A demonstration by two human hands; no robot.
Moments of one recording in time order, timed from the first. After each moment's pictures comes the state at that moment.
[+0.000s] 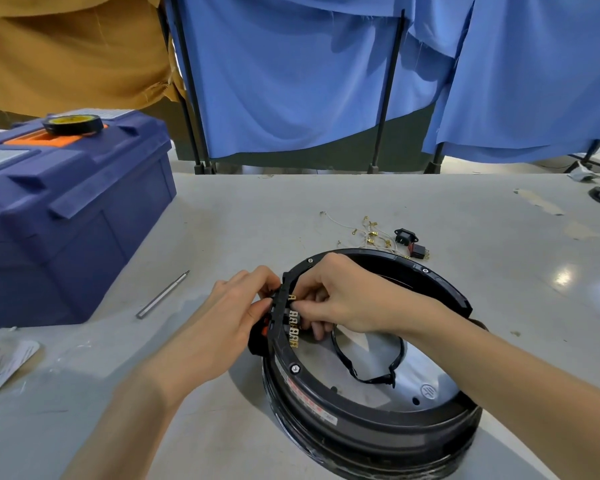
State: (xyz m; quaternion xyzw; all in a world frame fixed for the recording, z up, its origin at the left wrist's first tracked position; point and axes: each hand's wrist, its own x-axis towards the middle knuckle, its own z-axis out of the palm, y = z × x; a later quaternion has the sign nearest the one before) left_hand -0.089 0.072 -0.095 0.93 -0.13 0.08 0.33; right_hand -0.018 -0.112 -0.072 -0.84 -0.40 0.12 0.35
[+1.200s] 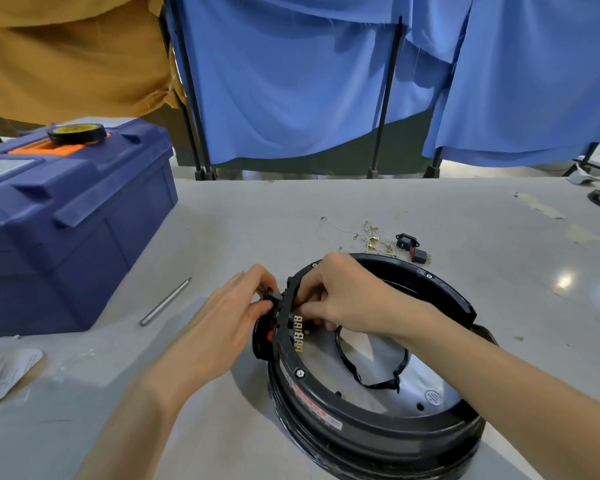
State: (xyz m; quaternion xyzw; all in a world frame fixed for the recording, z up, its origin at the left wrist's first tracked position) left_hand -0.088 0.074 -0.092 0.93 -0.12 0.11 0.34; right_hand -0.011 -0.109 -0.076 -0.87 -0.35 0.07 0.34
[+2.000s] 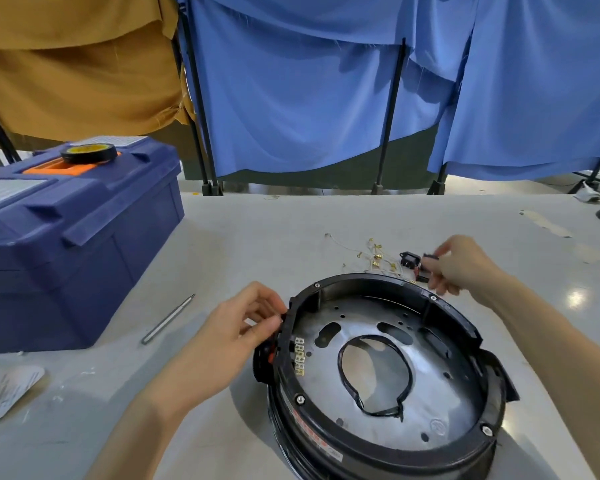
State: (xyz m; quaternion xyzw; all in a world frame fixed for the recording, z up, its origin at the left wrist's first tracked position) left_hand -0.083 0.069 -0.088 0.85 -0.09 0.08 0.52; right_hand 0.081 -0.233 -0.074 -0.90 0.06 -0.01 0.44
